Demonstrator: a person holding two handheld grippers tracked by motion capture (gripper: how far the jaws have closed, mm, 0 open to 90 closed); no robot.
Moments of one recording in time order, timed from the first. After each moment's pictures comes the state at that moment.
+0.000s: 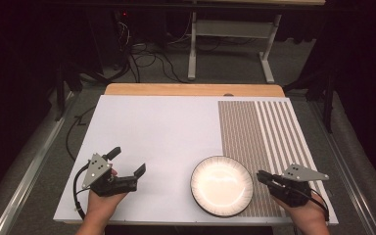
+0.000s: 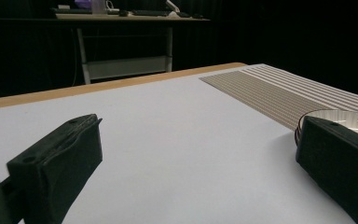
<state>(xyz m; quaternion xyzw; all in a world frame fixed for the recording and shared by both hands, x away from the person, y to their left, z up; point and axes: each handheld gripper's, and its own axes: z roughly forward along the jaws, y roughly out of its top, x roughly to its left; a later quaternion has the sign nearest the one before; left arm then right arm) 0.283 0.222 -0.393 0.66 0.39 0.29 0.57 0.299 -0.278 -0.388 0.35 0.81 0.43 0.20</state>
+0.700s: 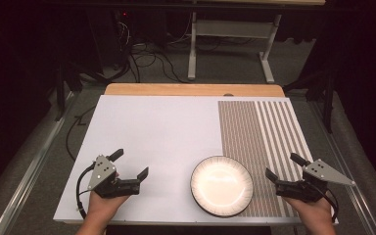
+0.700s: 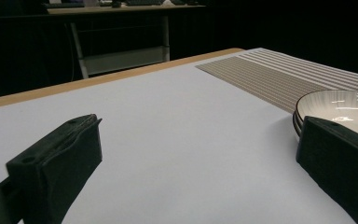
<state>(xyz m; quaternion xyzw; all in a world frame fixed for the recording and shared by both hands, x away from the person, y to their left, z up) 0.281 0.217 -0.394 0.68 0.38 0.29 0.55 0.299 -0.303 -0.374 0.40 0.71 0.51 0.28</state>
